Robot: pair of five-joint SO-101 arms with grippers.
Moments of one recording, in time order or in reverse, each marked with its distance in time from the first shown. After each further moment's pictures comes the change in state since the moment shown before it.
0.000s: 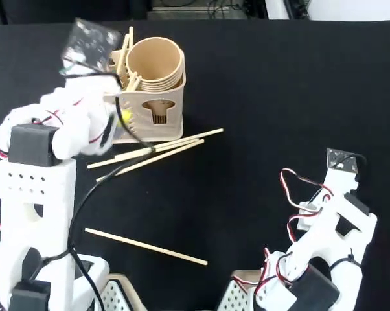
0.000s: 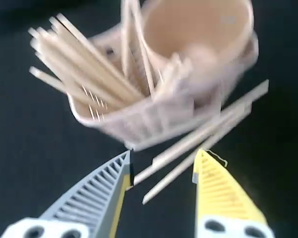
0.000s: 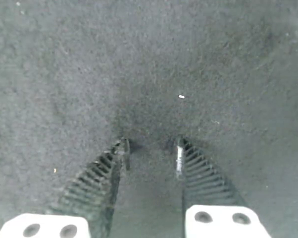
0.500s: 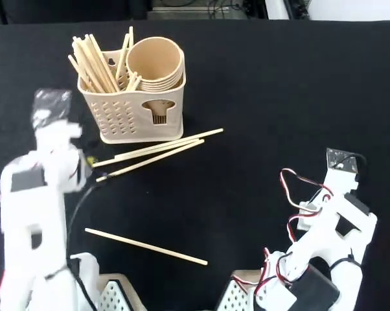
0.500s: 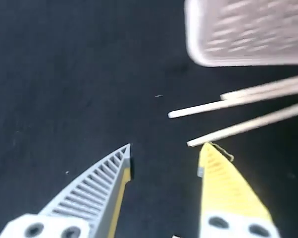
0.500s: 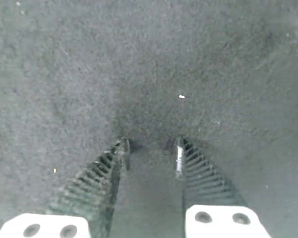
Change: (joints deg) left arm -21.8 -20.7 54.2 -29.5 6.9; right arm -0.9 0.0 0.0 0.0 0.0
